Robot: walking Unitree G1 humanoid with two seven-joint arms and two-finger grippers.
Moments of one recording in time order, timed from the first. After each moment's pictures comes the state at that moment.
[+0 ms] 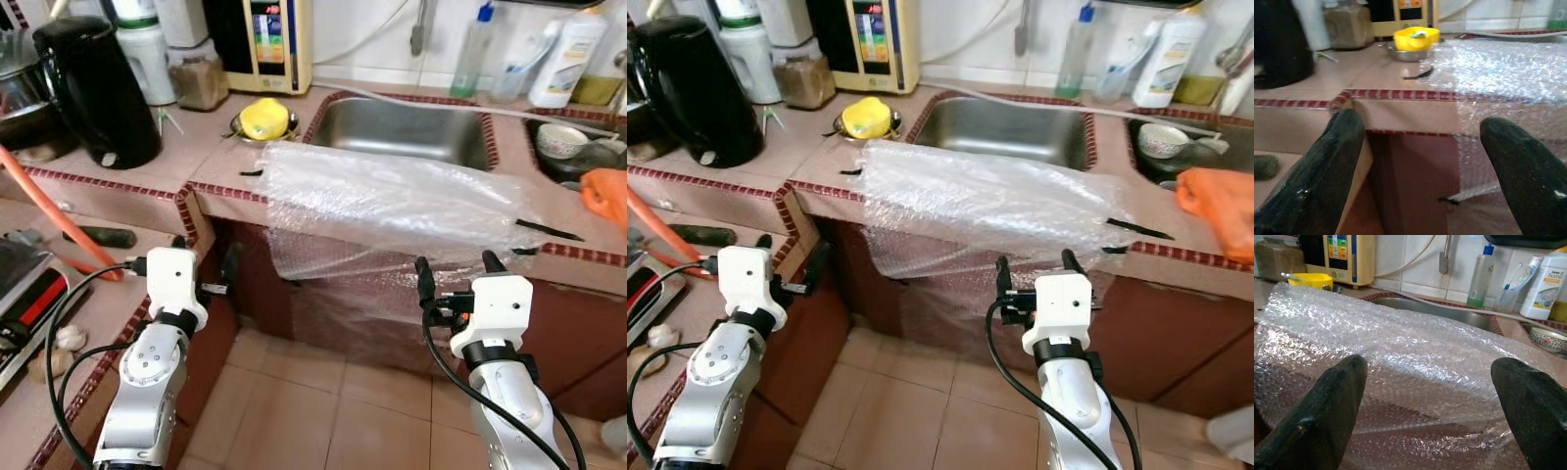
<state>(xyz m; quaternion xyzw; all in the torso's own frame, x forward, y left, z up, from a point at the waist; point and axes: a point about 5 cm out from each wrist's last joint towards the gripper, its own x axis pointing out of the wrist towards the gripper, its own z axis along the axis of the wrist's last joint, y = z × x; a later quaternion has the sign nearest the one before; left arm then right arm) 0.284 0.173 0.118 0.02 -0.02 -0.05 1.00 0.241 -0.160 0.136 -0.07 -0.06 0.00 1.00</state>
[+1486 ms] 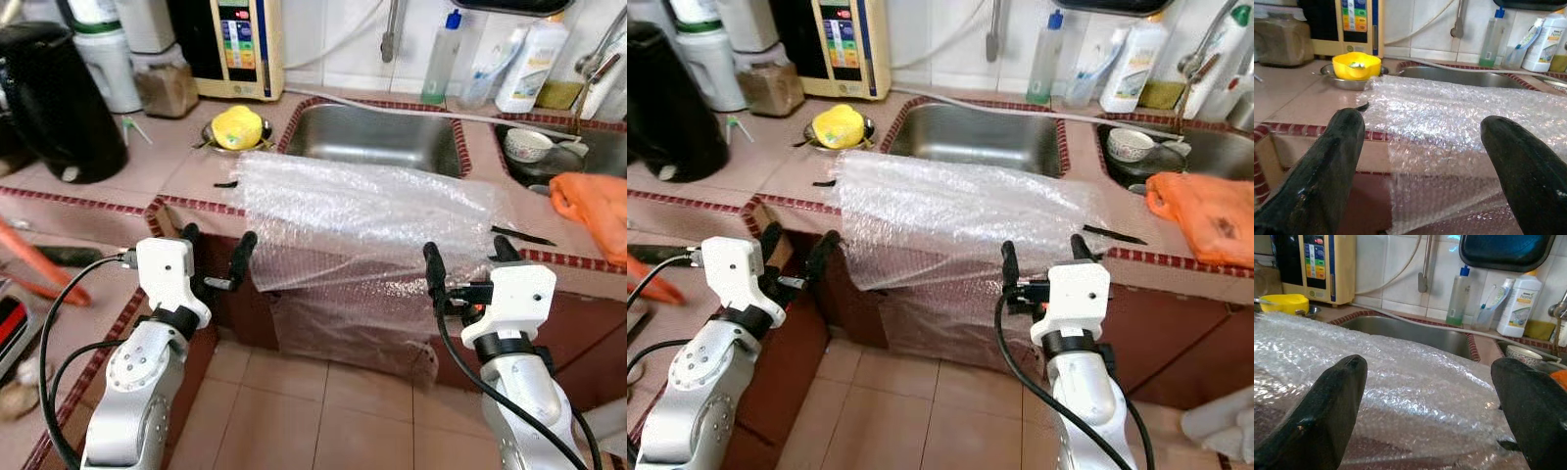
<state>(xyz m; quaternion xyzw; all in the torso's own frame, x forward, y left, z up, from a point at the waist) 0.269 0.161 0.147 -0.04 -0.05 -0.12 0.99 0.240 -0.163 0.158 -0.06 -0.10 0.00 0.99</state>
